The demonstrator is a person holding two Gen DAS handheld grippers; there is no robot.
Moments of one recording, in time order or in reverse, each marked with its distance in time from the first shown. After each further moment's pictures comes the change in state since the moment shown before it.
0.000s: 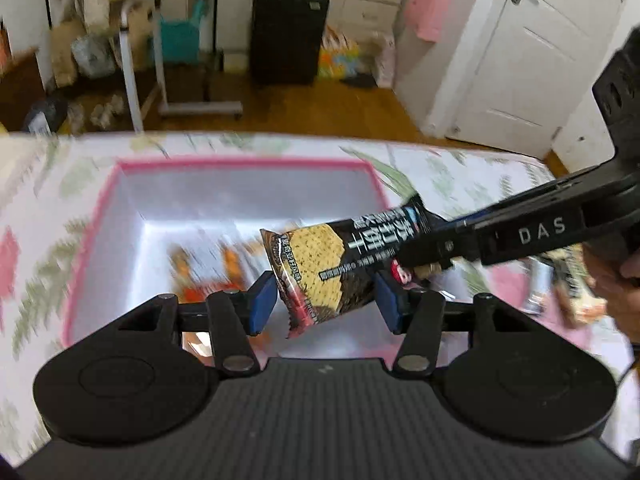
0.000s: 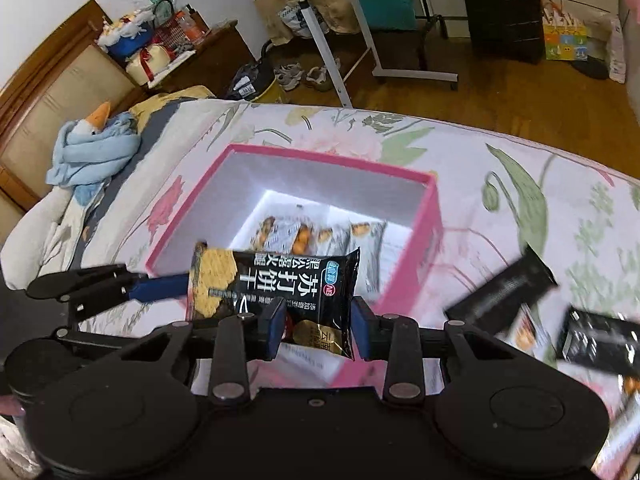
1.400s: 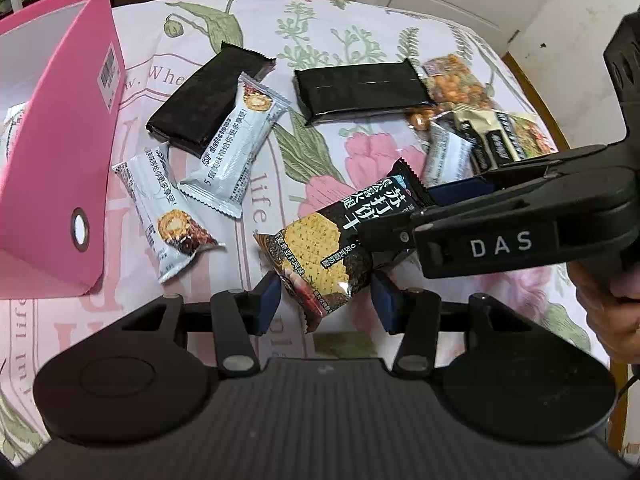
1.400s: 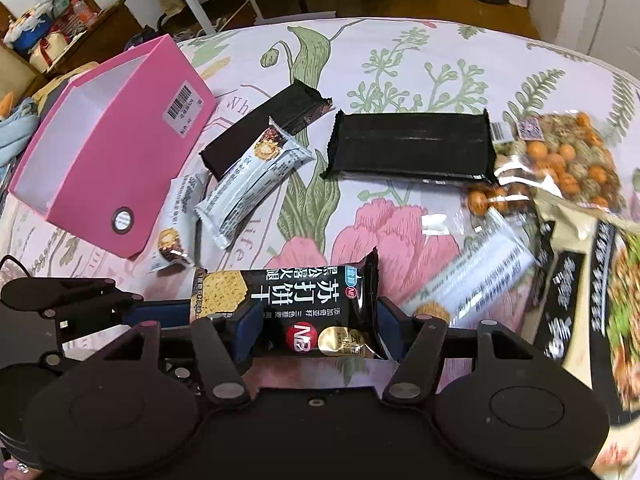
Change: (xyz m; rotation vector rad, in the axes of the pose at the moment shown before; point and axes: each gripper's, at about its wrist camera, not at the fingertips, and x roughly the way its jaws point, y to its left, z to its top) left arm 0.121 -0.201 -0.082 0.024 0.316 -0.176; right arm -0.031 -0.168 -0.137 0.149 0.091 -0.200
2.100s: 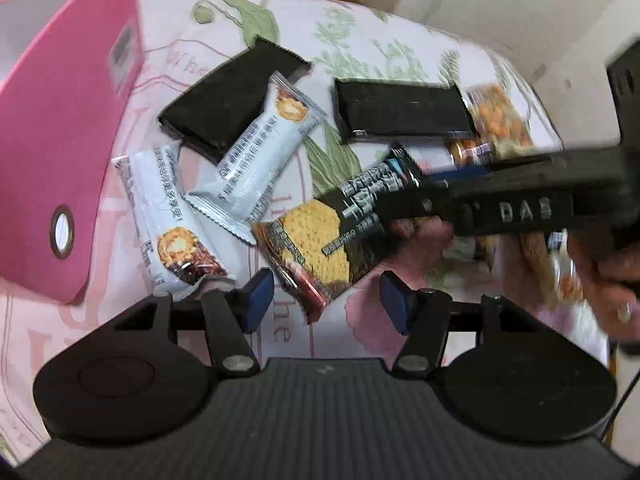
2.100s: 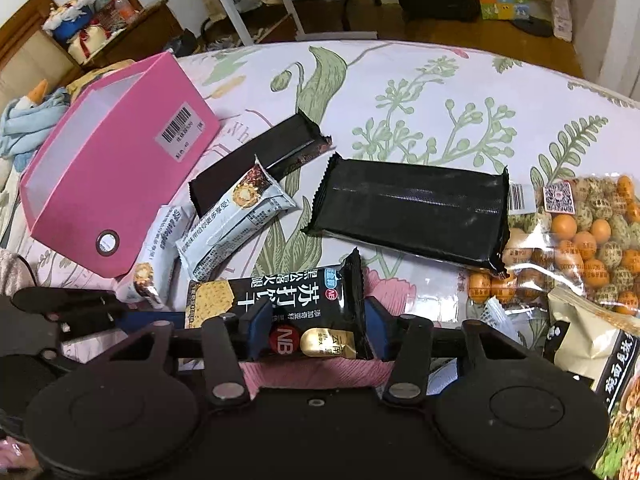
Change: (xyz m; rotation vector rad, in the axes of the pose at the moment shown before) left arm 0.034 0.021 0.011 -0.139 -0.078 0.022; right arm 0.032 -0.033 0.034 -0.123 -0.053 0.096
